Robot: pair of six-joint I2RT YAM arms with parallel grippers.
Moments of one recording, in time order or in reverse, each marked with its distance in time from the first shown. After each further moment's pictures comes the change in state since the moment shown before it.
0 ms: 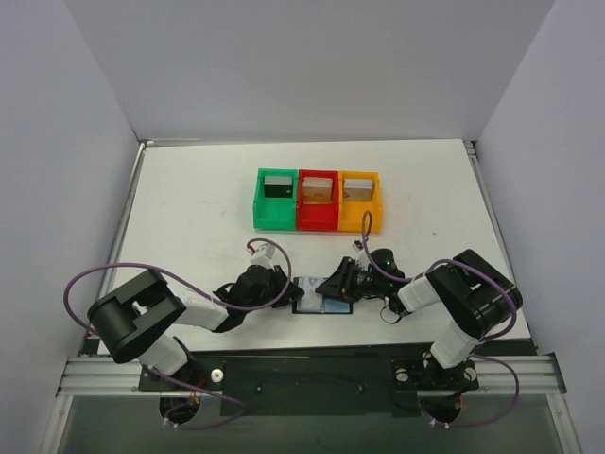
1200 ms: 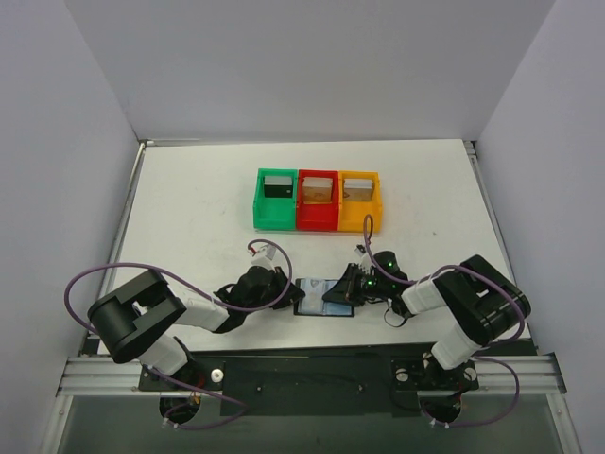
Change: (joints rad) left arm -0.013 0.000 0.000 -0.008 -0.003 -0.021; right arm -0.019 -0.058 -0.030 -0.107 0.010 -0.068
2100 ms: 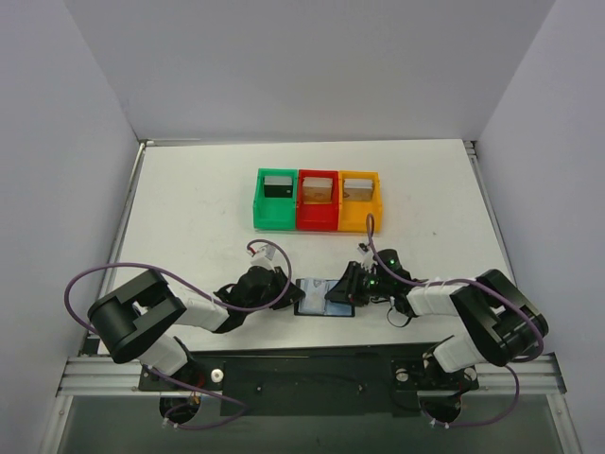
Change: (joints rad) left arm -0.001 0.000 0.000 -0.007 -0.004 -0.015; right arm 0.000 -0.139 0.022 -0.218 0.048 -0.082
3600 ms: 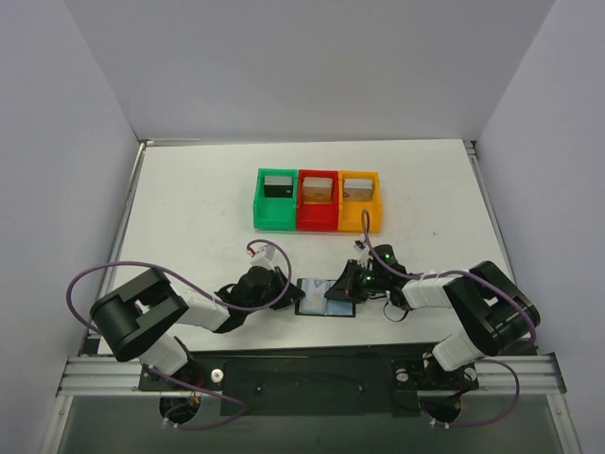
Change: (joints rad) left arm 0.003 0.015 0.000 0.013 0.000 -0.018; right arm 0.001 0.069 0.062 -0.025 -0.014 -0.003
